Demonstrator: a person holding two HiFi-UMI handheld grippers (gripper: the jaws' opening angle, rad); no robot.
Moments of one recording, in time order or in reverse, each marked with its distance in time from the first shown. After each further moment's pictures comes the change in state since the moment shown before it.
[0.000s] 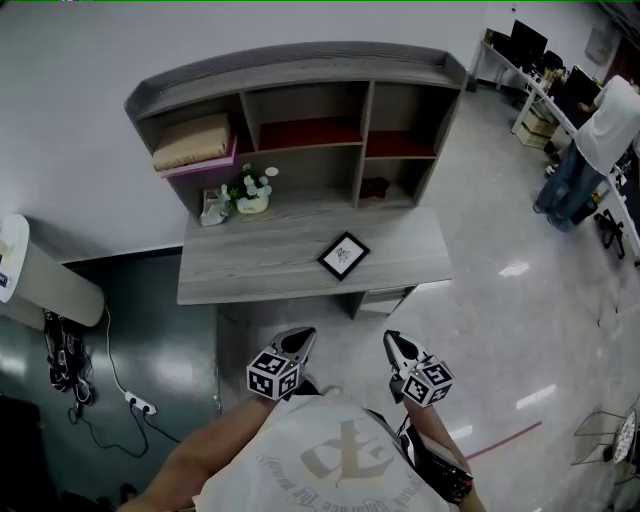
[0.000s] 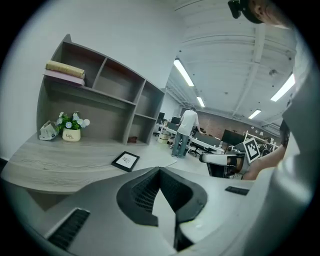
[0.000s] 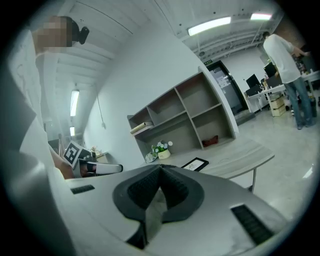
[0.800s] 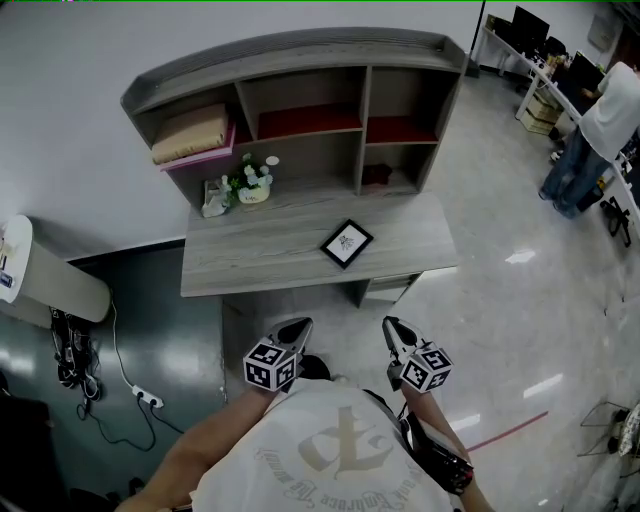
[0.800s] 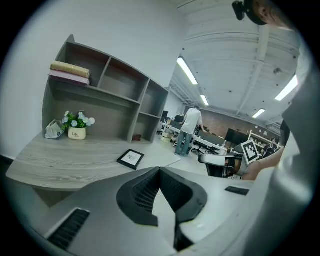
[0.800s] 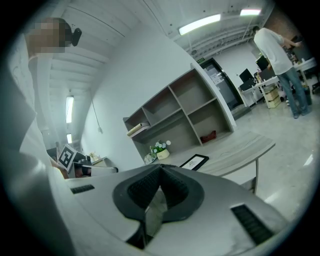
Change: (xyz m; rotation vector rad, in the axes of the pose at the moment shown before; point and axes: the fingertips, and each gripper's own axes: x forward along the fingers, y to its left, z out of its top) left arm -0.007 0.013 -0.005 -0.015 0.020 0.039; right arm 0.015 -0.007 -0.012 0.078 -0.012 -0.011
